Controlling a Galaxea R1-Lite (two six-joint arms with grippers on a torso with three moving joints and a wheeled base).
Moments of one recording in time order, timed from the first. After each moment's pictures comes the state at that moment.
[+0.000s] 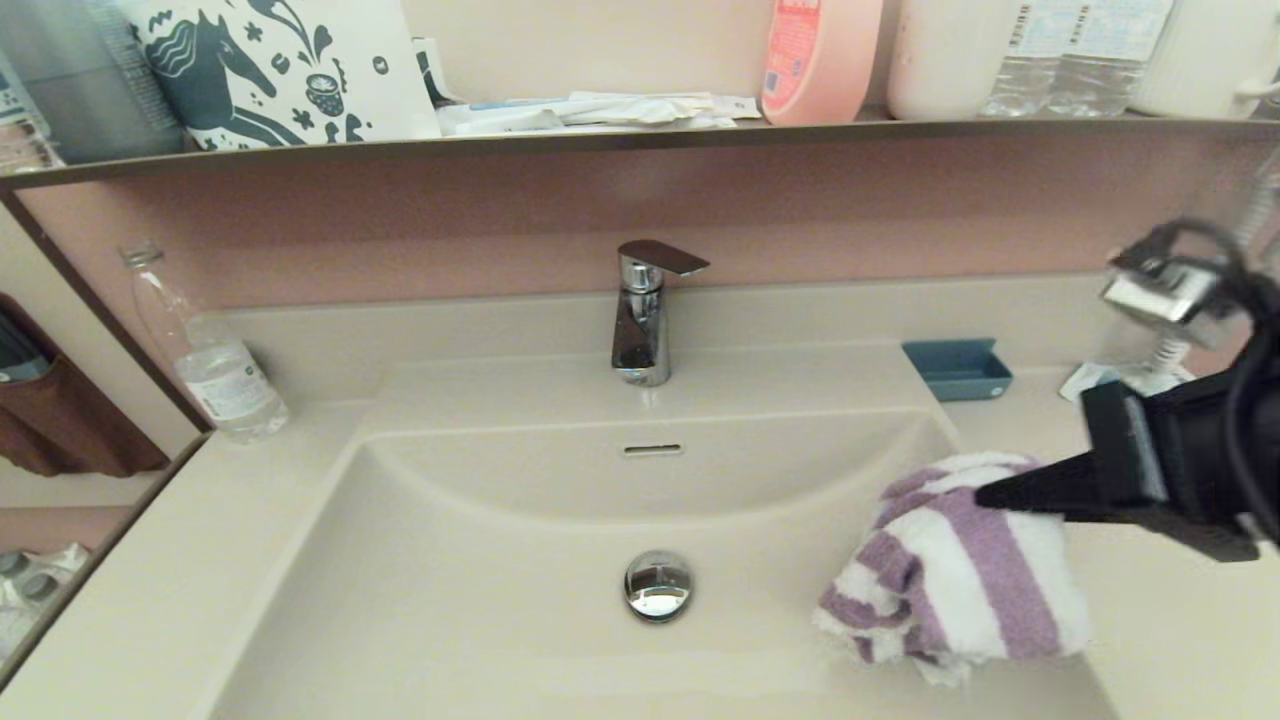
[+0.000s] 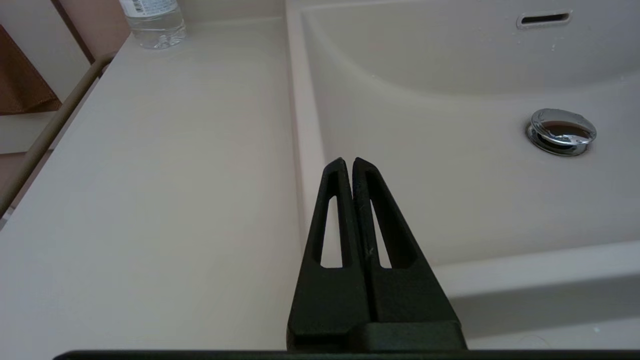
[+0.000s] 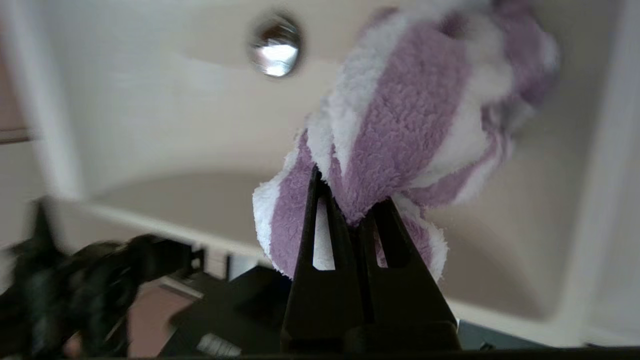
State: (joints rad) left arm -0.01 0.00 0.00 0.00 -0.02 0.05; right arm 0.59 1.41 -1.32 0.67 0.10 0.69
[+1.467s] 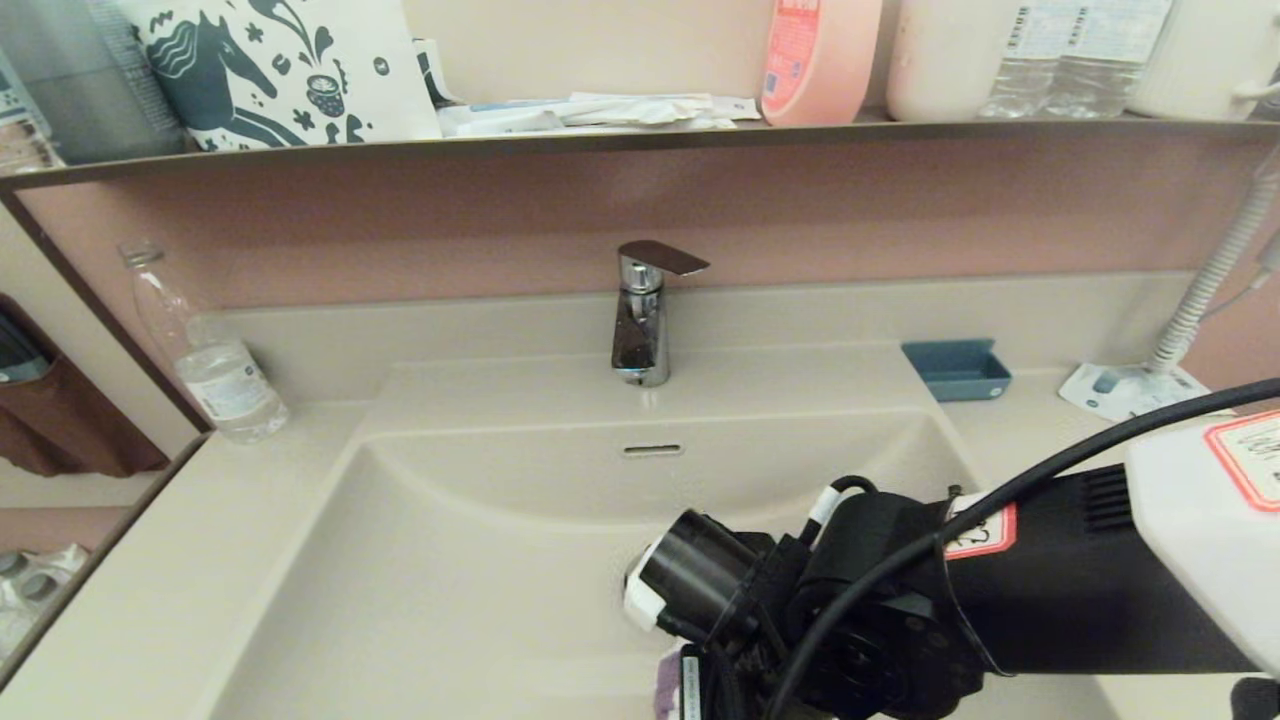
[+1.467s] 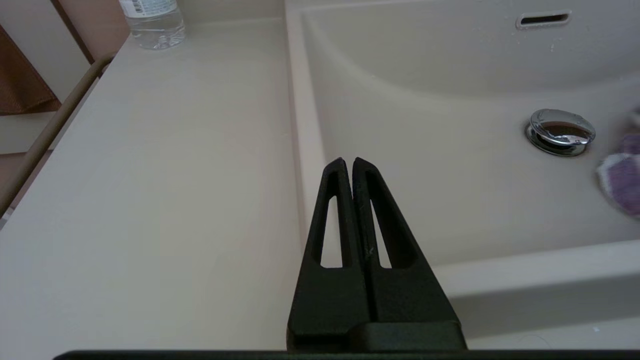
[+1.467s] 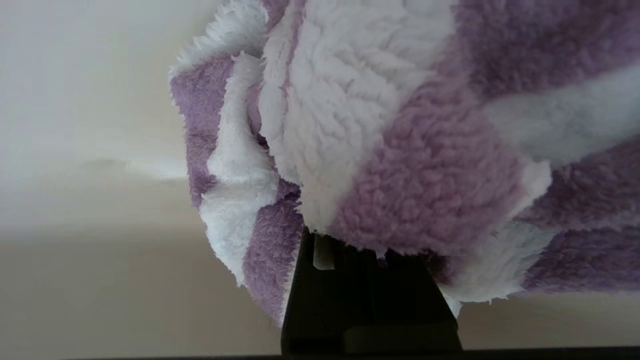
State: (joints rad) left arm -0.01 0.00 0.00 0.00 -0.02 0.05; right arm 0.99 2.11 -1.40 0.53 -0.14 0.93
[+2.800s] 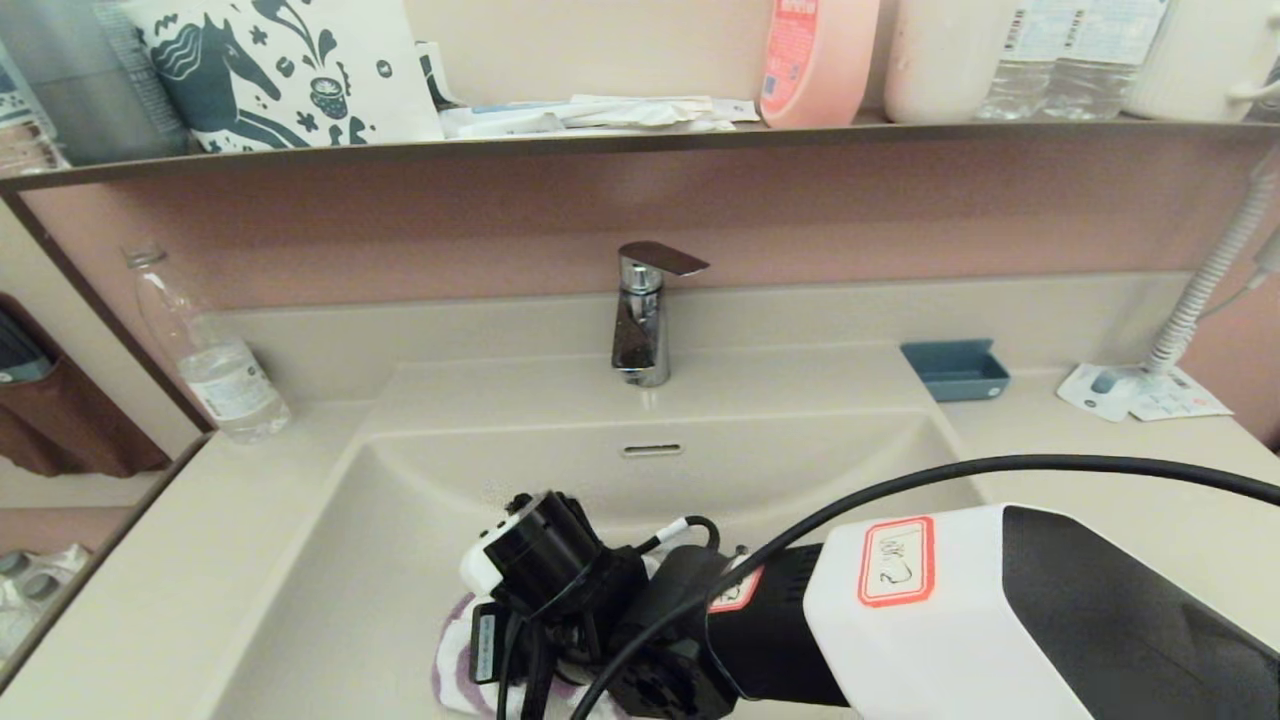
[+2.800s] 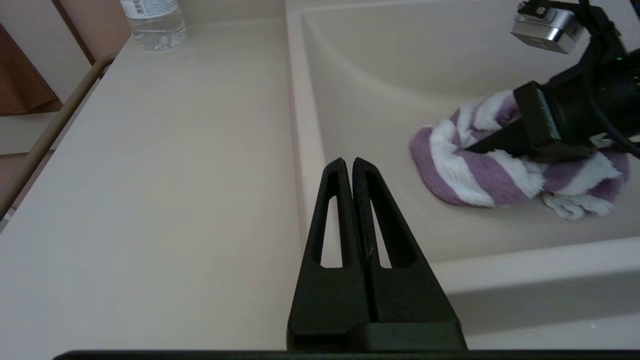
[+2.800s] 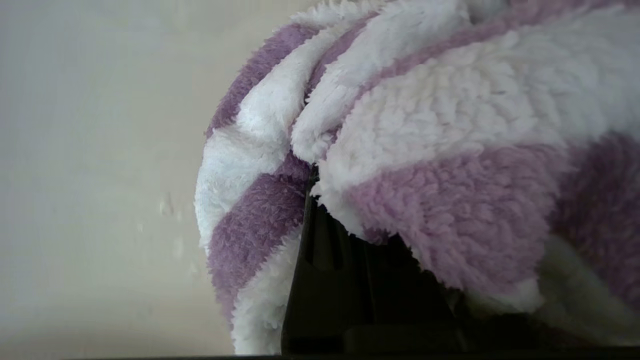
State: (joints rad) left arm -0.01 0.00 0.00 0.00 -0.02 0.05; right arm 1.03 2.45 -1.77 0.05 -0.06 0.73
